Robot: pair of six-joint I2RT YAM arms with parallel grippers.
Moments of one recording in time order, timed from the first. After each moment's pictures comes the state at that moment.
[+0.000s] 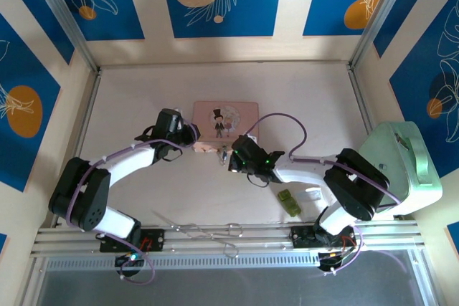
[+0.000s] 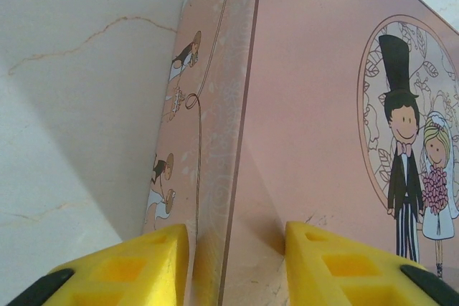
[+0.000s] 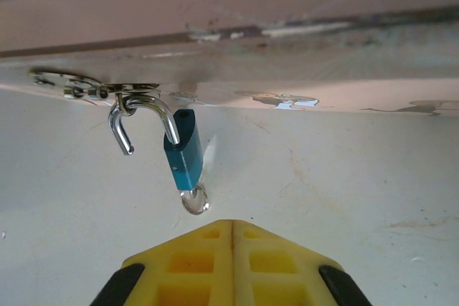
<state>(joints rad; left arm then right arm) -0.45 1.46 0.76 -0.06 0.11 -0.76 0.88 1.55 0.72 -0.05 0.12 0.91</state>
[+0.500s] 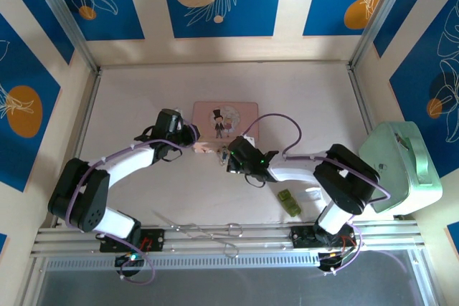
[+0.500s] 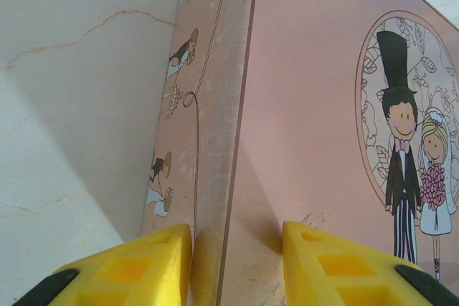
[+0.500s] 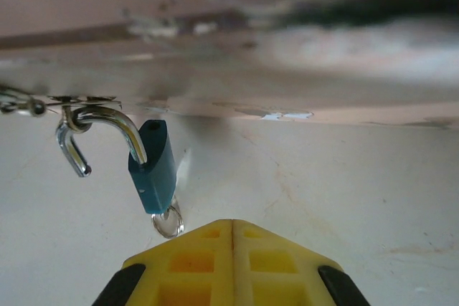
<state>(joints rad) -0.45 1.46 0.76 -0.07 0.11 -0.76 0.89 1.64 0.76 -0.04 0.16 0.89</state>
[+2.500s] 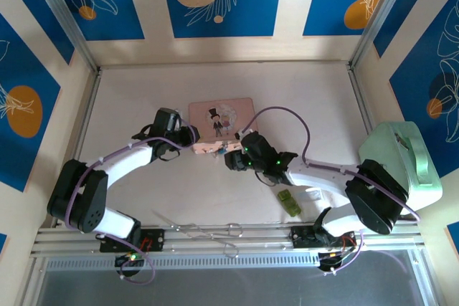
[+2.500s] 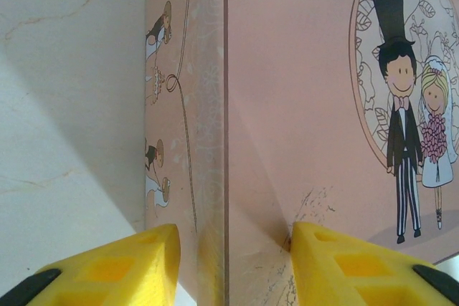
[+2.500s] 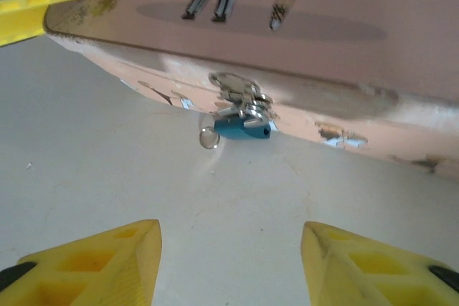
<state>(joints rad) -0.43 1.45 0.78 -0.16 0.18 -0.73 0.85 1.40 0.66 0.01 0.06 0.52</state>
